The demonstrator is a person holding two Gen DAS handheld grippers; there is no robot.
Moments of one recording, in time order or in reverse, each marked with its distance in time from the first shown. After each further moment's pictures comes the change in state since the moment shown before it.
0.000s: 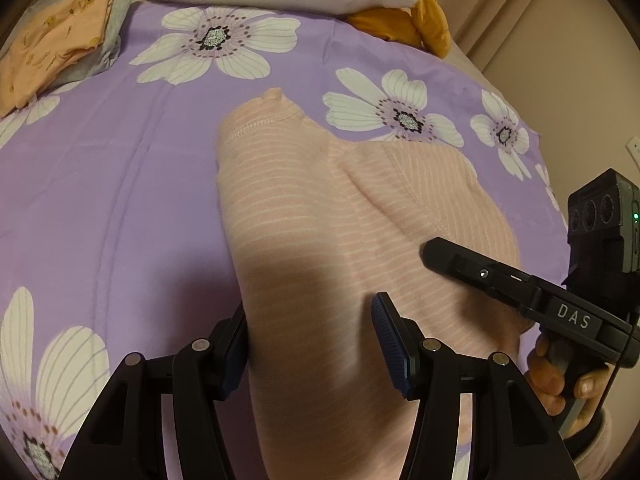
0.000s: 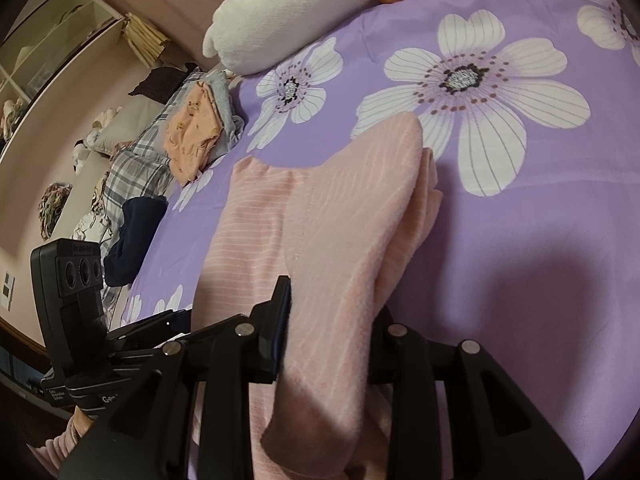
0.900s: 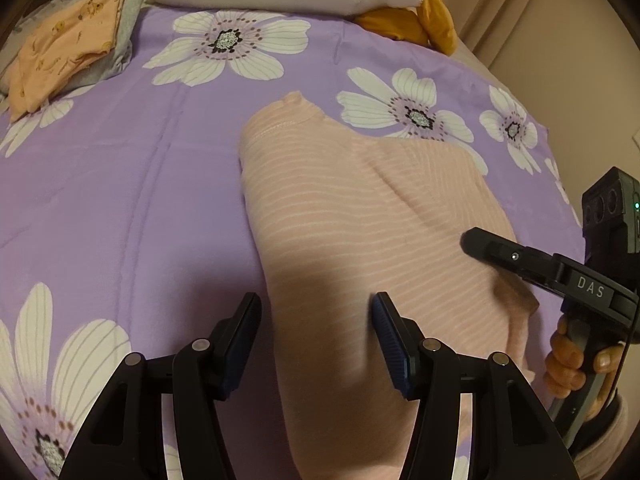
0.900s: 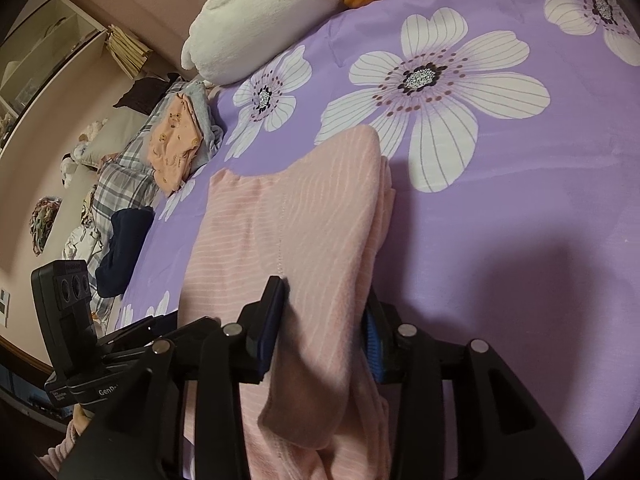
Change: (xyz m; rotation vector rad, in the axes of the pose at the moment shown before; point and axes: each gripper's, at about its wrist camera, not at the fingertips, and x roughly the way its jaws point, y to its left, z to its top) left arm -0.007 0.003 -0.008 0.017 -0.009 0.057; right arm -0.016 -0.021 -0.001 0.038 -0.012 -0.045
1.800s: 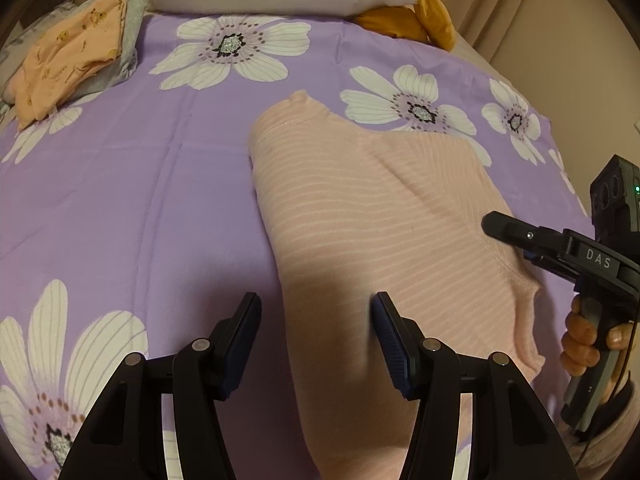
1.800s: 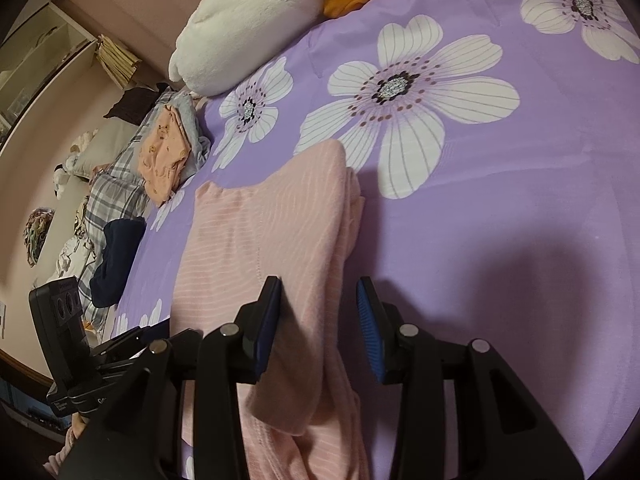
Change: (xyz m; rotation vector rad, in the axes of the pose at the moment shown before) left arm -0.008 -0.002 -0.011 0.019 -0.008 0.040; right arm -0.014 -0.013 0.001 0.031 -0.026 -0.032
